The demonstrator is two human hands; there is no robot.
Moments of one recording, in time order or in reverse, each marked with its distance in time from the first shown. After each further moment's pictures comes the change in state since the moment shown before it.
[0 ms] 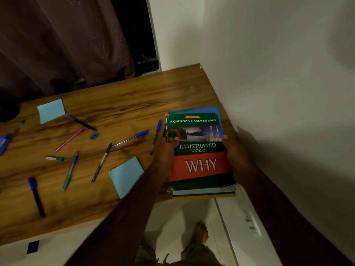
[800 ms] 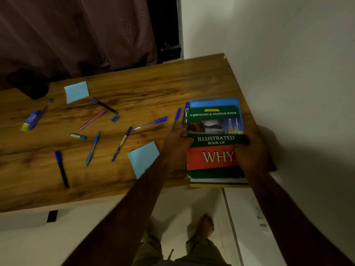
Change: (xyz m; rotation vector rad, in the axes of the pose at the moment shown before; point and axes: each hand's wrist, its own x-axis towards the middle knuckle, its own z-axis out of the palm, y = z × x) left_hand -0.024 0.001 -0.036 0.384 -0.087 0.214; right_hand -0.009 0.023 0.010 -0.527 0.265 -0.387
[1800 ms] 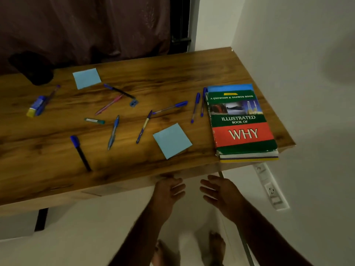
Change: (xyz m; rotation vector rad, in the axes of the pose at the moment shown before) left_hand -0.088 -0.194 -0.095 -0.685 -0.015 -0.463; right_hand -0.187 0.048 0.108 0.719 -0.485 0.723
